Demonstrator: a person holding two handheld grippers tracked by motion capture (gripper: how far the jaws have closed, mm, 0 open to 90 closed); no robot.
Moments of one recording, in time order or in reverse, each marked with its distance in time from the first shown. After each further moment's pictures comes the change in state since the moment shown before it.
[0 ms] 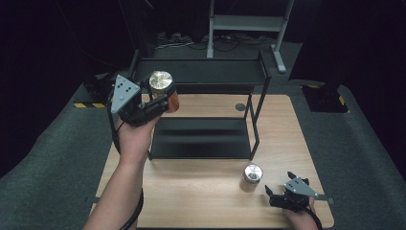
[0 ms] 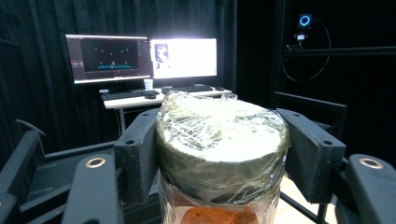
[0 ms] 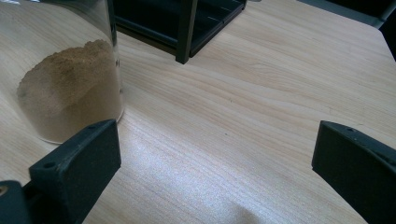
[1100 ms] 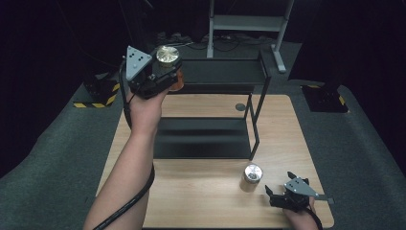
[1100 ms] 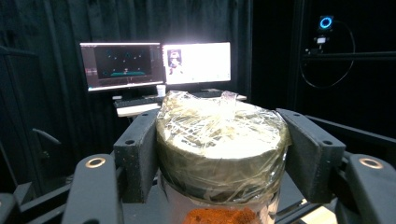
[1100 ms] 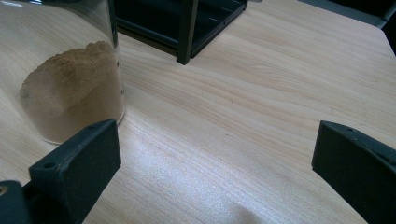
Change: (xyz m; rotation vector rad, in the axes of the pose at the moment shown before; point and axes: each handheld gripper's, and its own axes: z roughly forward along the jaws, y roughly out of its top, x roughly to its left) left arm 0.002 0.026 0.055 0.001 0.063 0.021; right arm -0.002 -0.001 0.000 -0.003 0.008 0.007
